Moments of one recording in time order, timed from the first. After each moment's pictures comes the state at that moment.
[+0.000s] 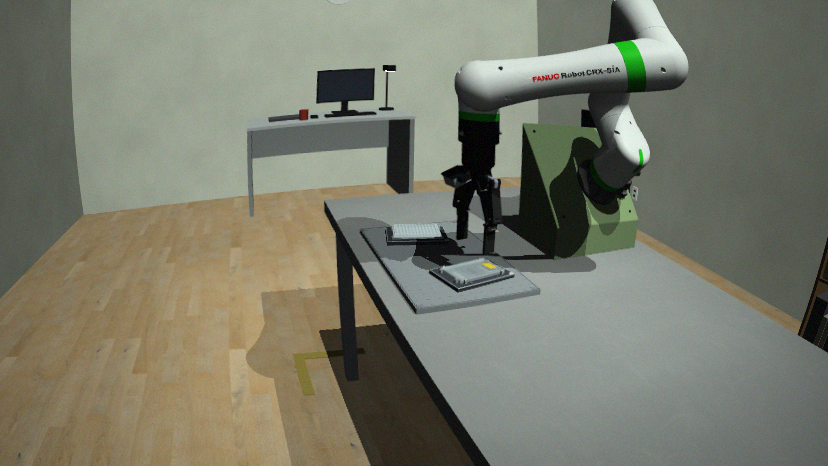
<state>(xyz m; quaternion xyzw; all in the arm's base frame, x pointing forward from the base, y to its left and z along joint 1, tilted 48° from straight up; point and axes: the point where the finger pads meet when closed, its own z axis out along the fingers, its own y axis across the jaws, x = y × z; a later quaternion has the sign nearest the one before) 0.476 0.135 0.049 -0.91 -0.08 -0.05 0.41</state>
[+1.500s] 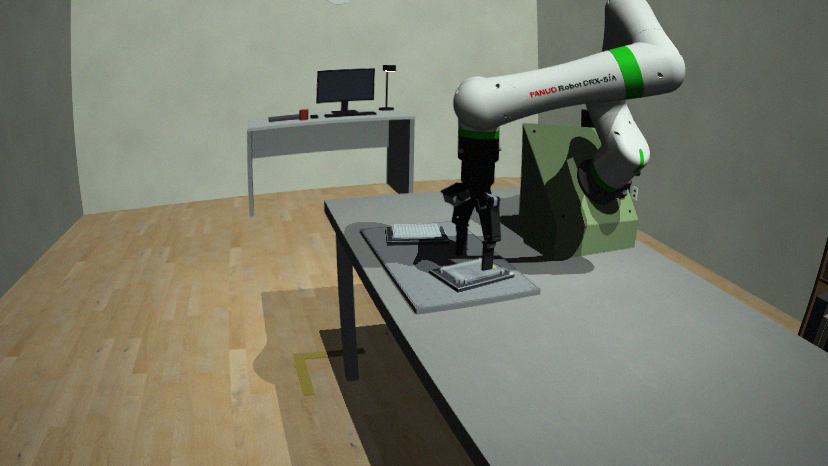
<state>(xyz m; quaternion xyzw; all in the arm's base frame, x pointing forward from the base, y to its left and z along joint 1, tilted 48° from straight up) 0.477 0.165 0.023 -0.91 -0.08 -0.05 0.41</state>
